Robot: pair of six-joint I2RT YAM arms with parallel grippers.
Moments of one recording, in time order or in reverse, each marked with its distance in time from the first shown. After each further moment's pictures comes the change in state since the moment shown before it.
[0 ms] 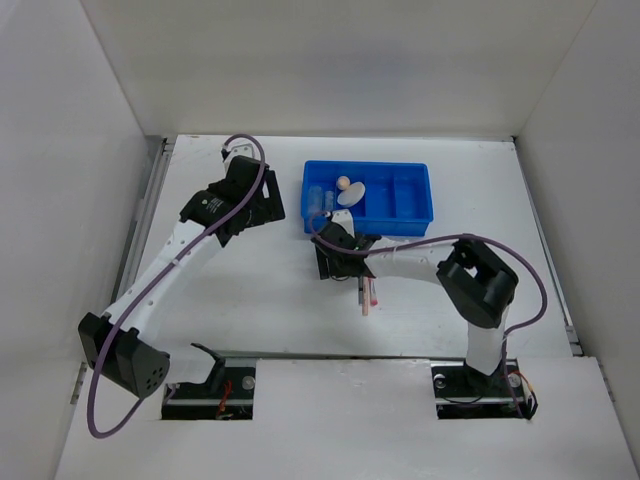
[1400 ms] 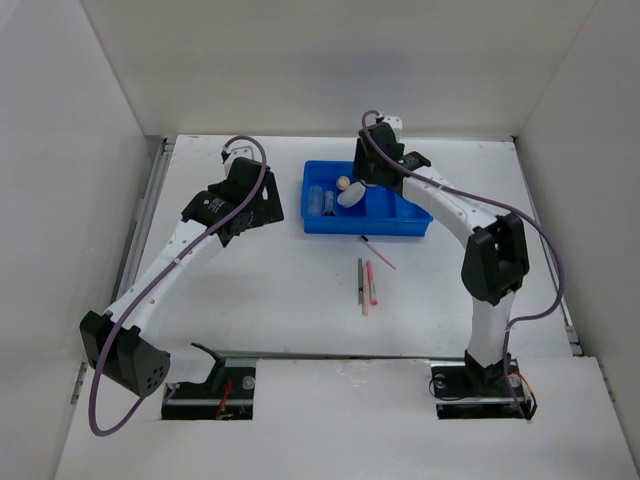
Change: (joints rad) left arm 0.000 0.007 -0.012 -0.005 -0.028 0.001; right arm -0.387 0.051 0.551 -0.170 0.019 -0.137
